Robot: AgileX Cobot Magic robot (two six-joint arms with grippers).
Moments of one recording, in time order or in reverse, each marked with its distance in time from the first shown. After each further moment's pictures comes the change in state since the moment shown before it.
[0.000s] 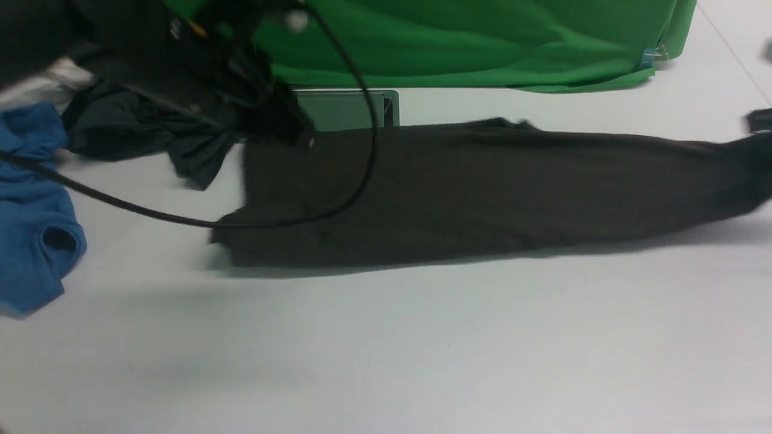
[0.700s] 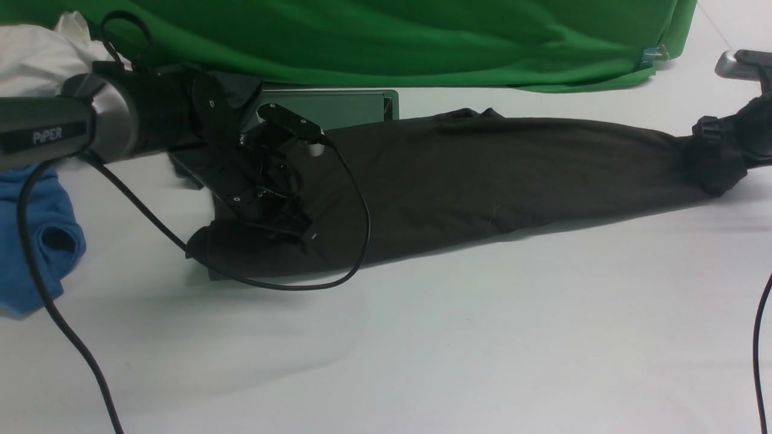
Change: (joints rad) right arm 0.117 0.270 -0.139 0.108 -0.244 -0.045; left arm 0.071 0.465 -0.007 0.090 -0.067 -0.006
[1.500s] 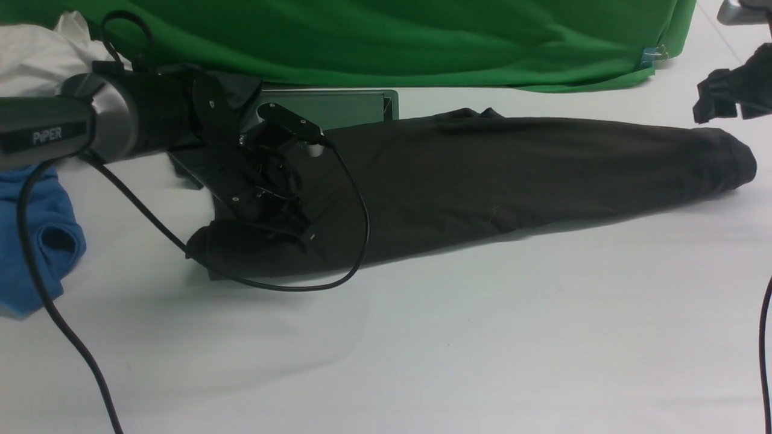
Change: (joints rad) right arm 0.049 -0.158 0.001 -0.109 0.052 0.002; left arm 0.000 0.000 0.000 0.016 -0.004 0.001
